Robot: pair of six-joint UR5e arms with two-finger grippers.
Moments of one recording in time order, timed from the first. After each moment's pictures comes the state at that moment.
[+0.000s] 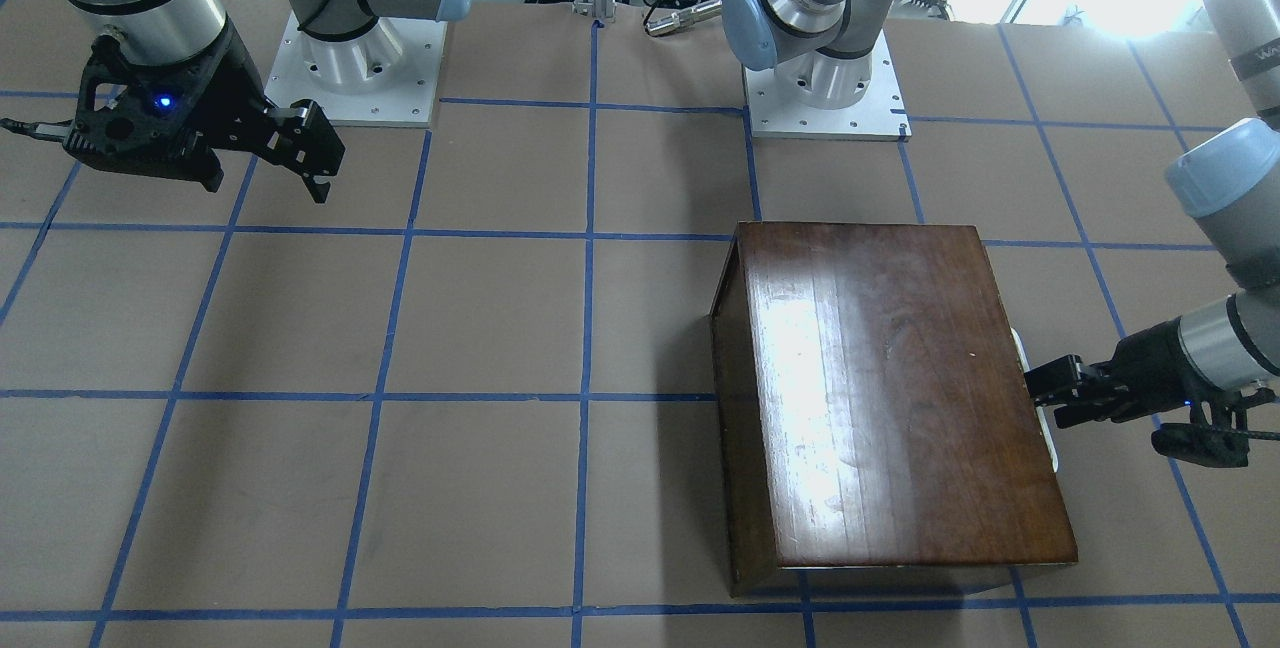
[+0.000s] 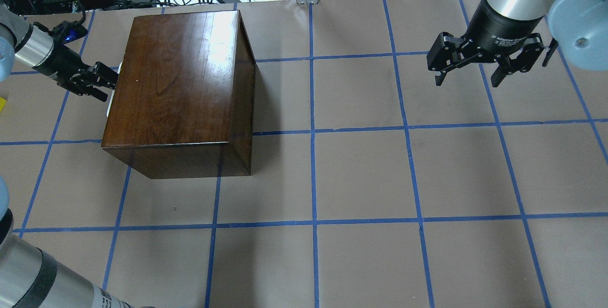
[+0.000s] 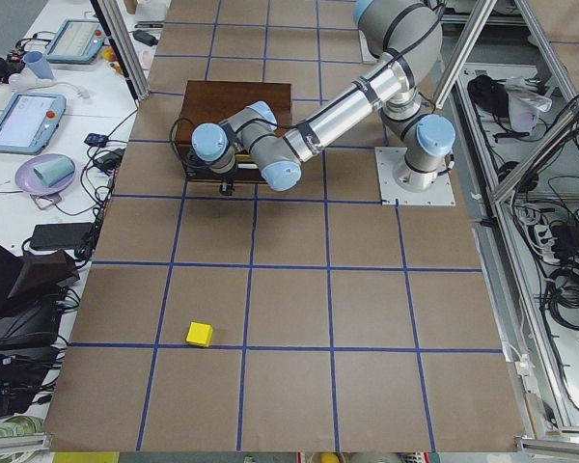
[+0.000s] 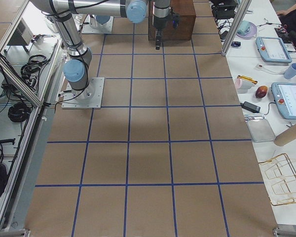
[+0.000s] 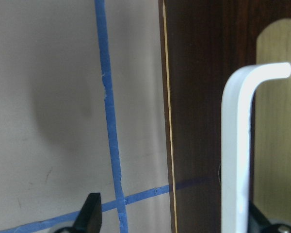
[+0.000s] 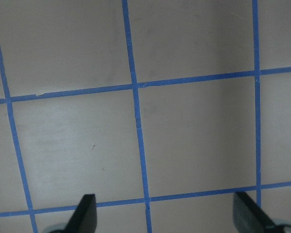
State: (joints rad) left arm -1.05 -2.02 -1.54 -1.36 1.27 0.62; right arm 1.52 -1.59 1.63 -1.60 -1.59 0.04
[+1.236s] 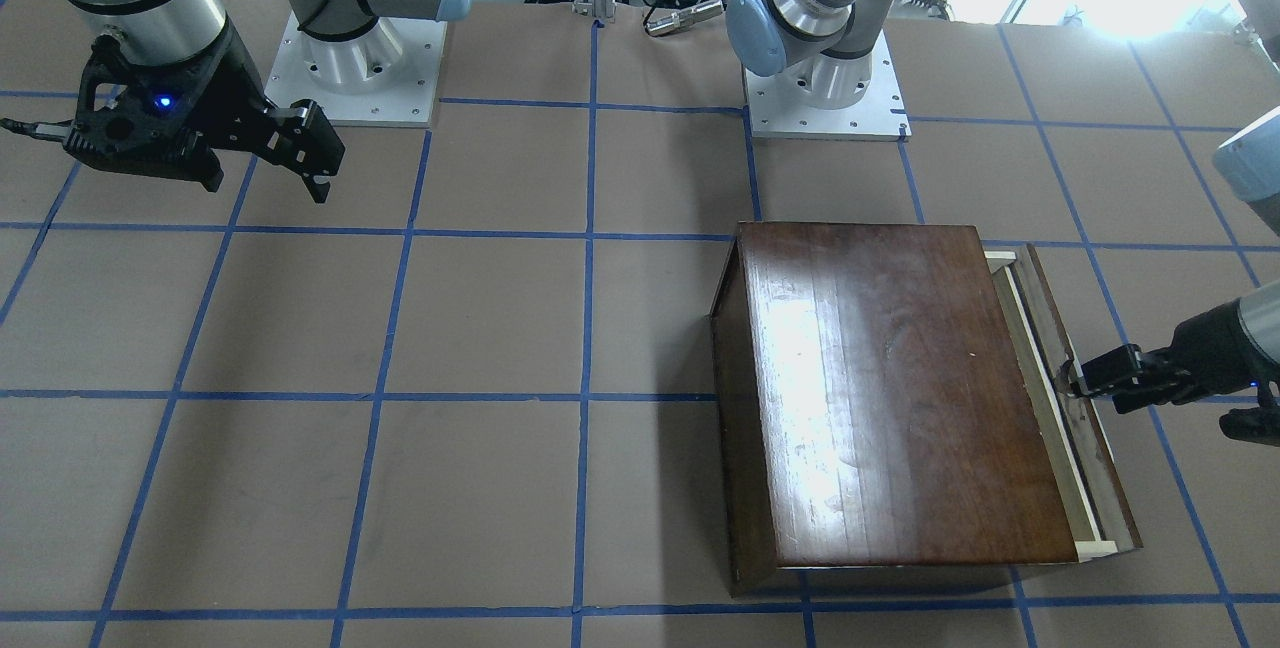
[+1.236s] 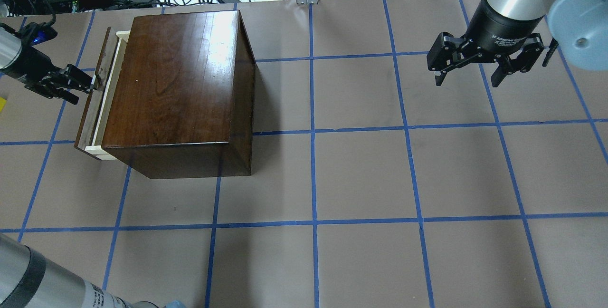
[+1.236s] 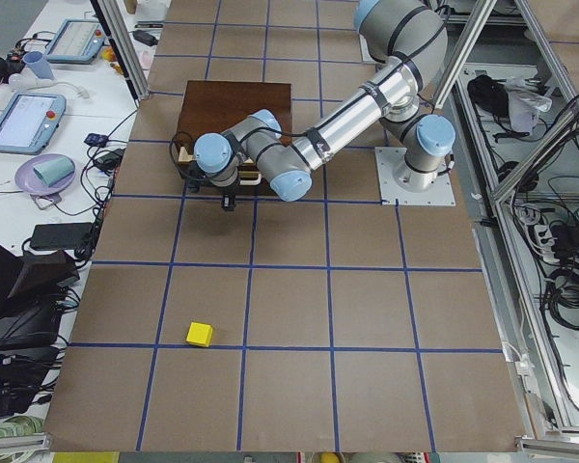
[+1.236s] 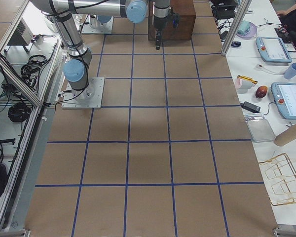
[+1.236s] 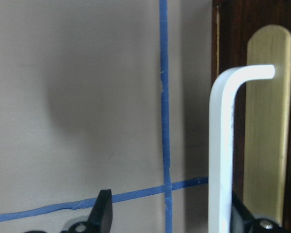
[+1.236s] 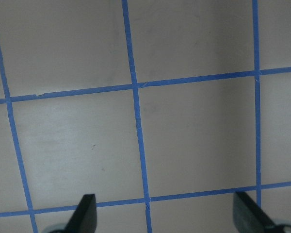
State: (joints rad) left arm -0.98 -2.01 -1.51 -1.35 1.33 0.63; right arm 1.52 -1.59 1.63 -1.60 -1.59 0.04
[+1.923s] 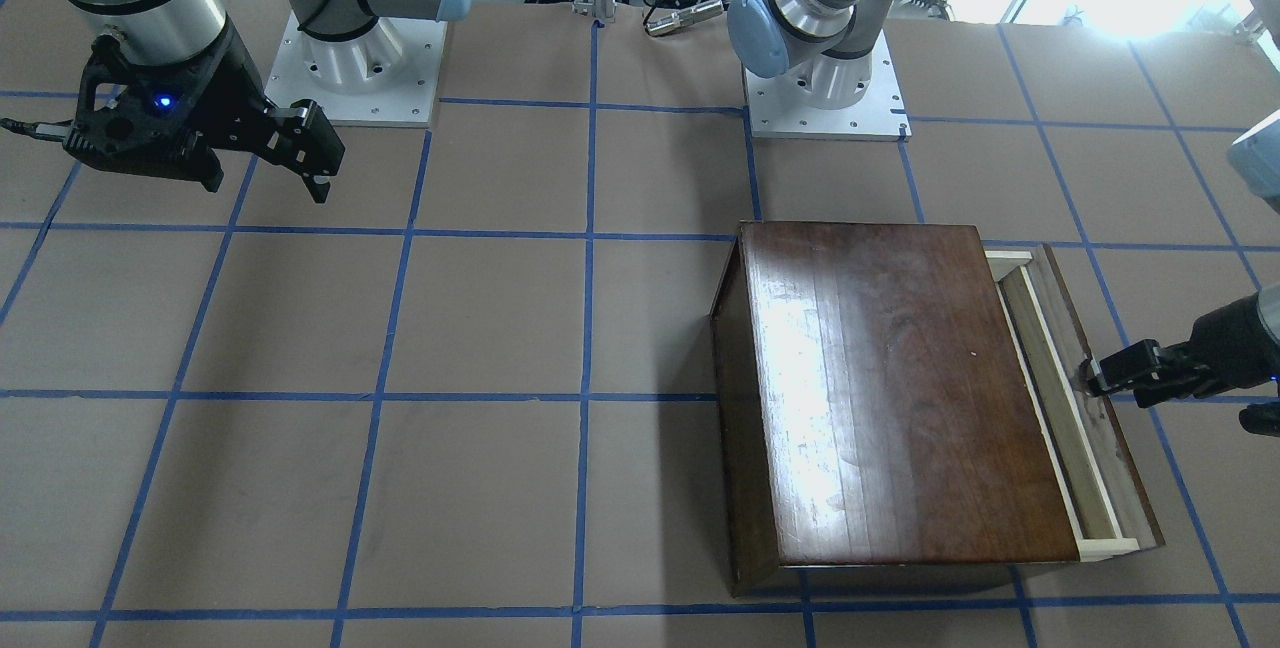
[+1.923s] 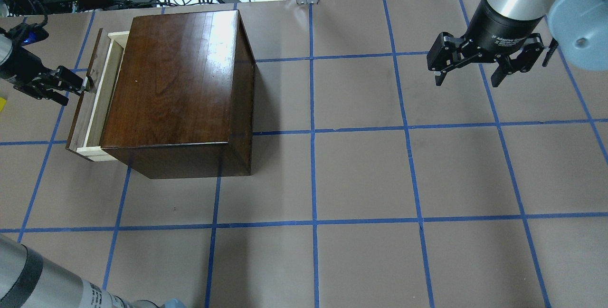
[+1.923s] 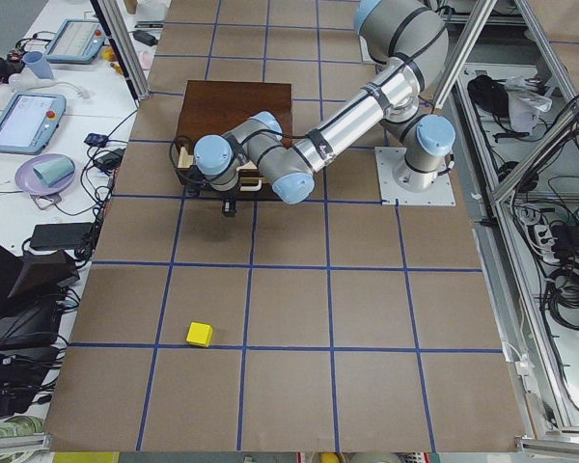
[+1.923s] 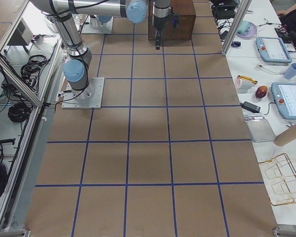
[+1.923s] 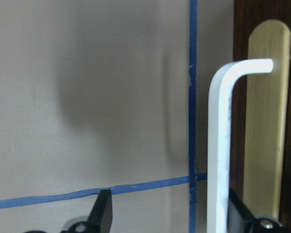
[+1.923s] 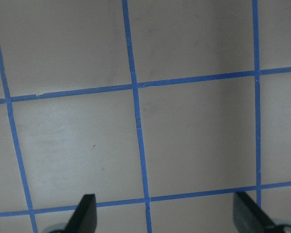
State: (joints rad) left arm -0.96 -2.01 -1.50 -1.35 1.37 0.64; right arm 1.52 -1.59 1.63 -1.60 -1.59 0.04
